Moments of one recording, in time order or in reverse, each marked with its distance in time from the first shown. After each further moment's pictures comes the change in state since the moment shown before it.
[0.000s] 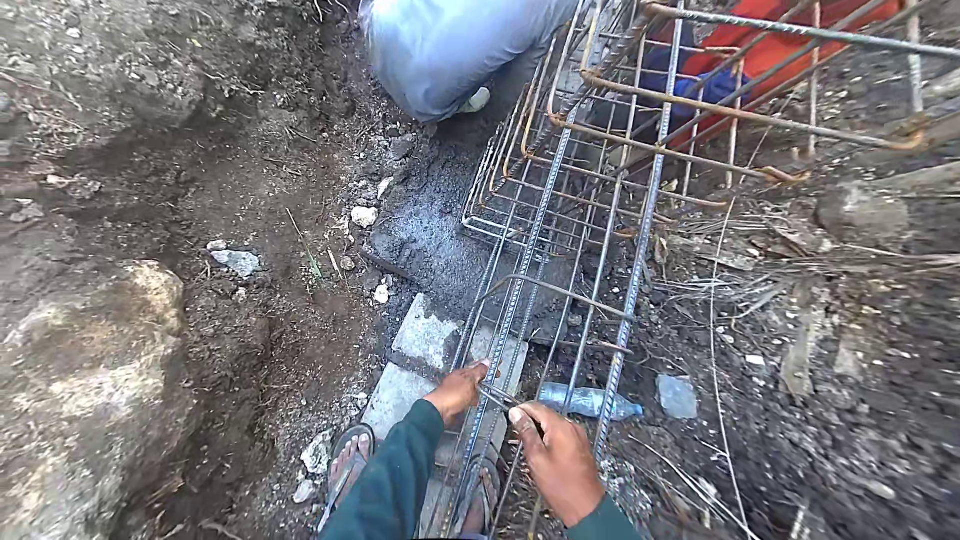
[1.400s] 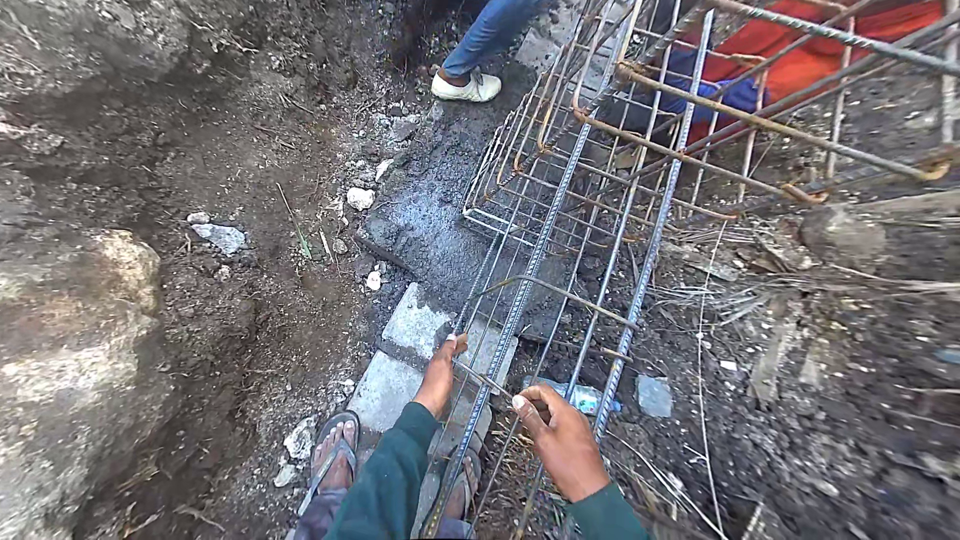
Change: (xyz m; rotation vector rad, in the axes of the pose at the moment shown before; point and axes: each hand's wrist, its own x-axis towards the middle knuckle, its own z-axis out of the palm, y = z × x) left_hand -0.007 0.008 -0.007 -0.084 0.322 0.172; right_hand 0.026 0.010 -0.009 -0.012 -0.090 0.175
